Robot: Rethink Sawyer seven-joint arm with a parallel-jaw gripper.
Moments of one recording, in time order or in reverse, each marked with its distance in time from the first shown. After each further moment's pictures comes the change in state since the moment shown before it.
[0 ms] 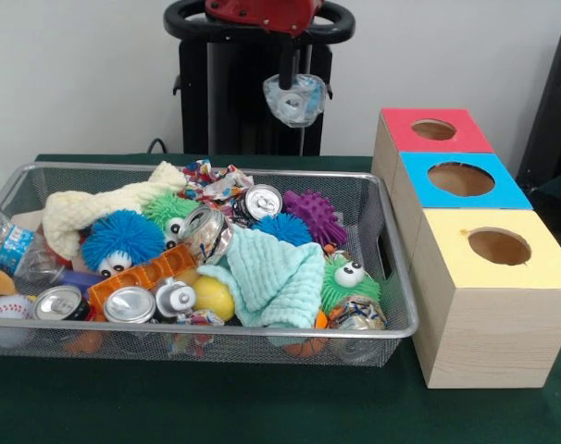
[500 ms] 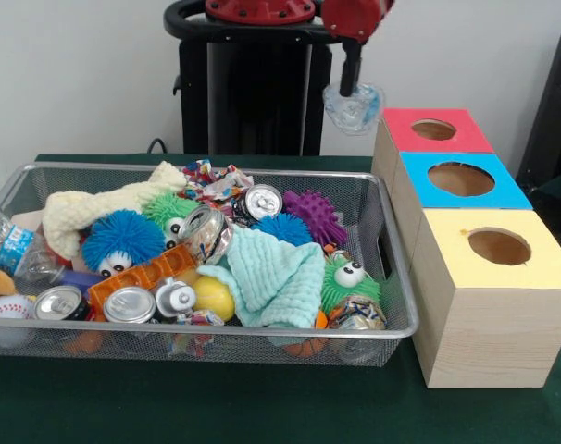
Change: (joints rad) arm 0.143 0.020 -0.056 -0.001 0.027 -0.055 0.151
